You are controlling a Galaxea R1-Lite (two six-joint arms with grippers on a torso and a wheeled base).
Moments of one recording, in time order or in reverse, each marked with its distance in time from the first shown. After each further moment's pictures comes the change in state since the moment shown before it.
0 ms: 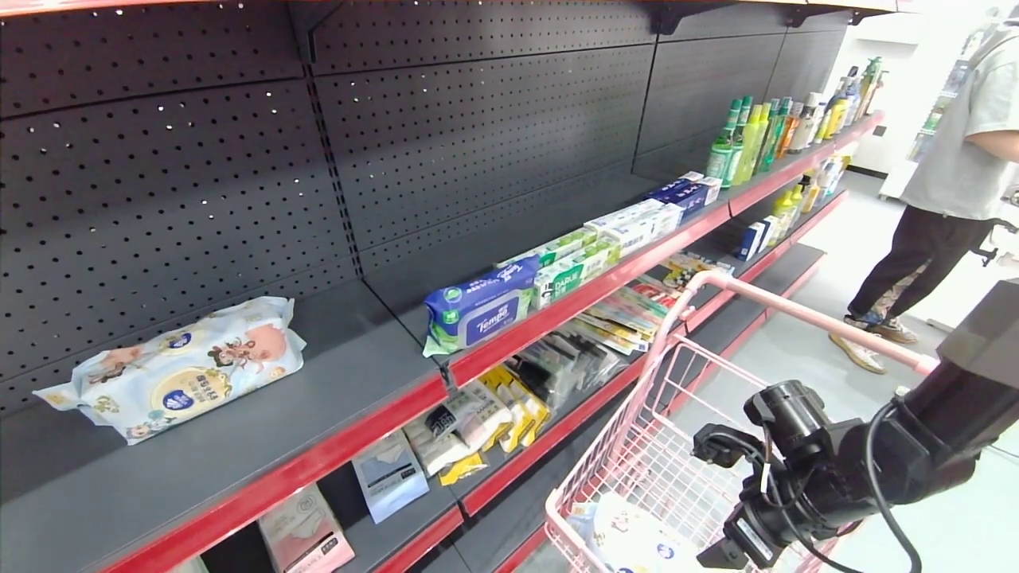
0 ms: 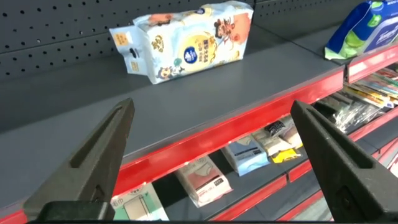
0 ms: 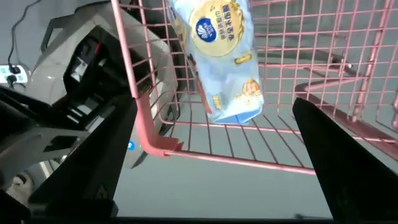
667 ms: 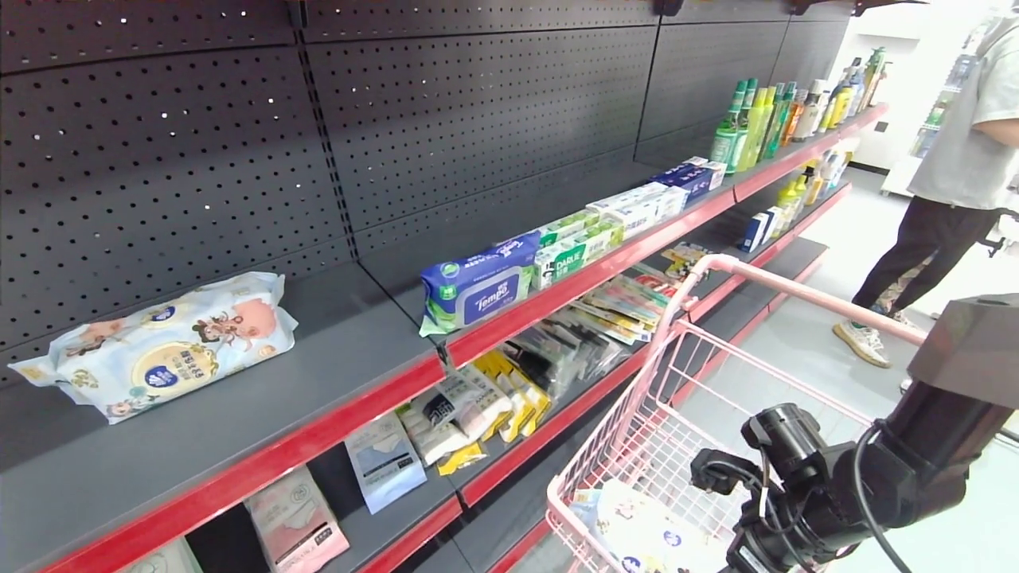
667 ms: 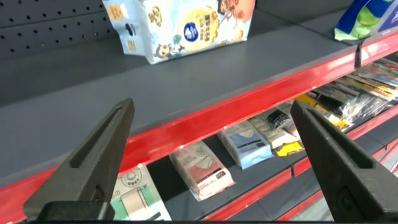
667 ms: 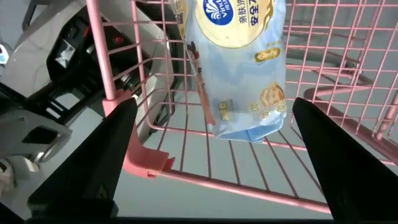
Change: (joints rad) left arm 0.000 0.000 0.000 0.000 0.004 0.003; right arm -0.001 0.064 0.072 -0.095 0.011 -0.078
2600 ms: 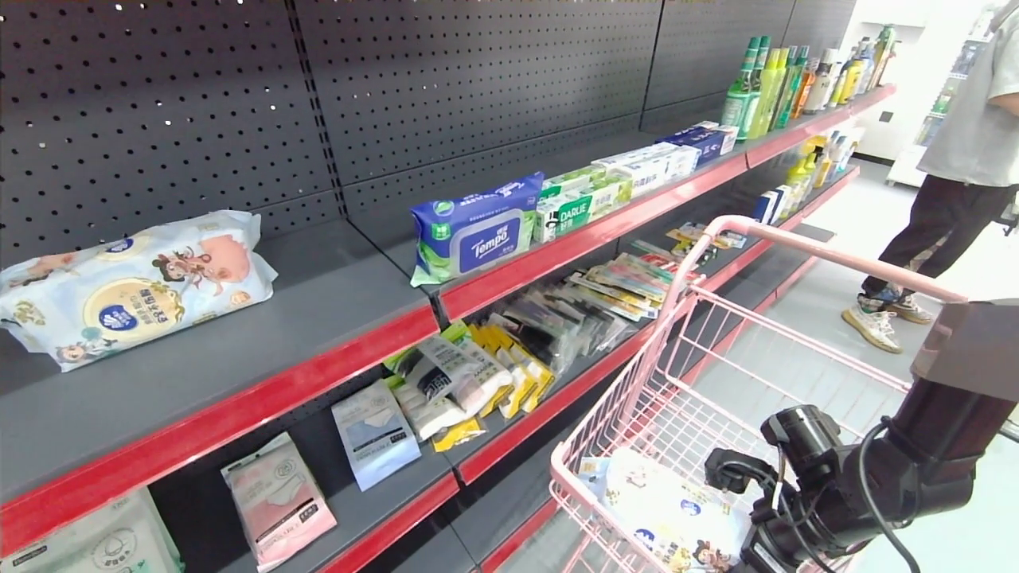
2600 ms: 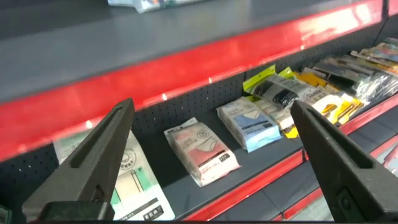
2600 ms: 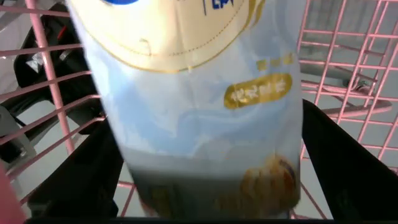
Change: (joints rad) left arm 0.000 0.000 0.000 -0.001 -0.003 0.020; right arm -0.108 0.059 -0.008 -0.046 0.059 -0.134
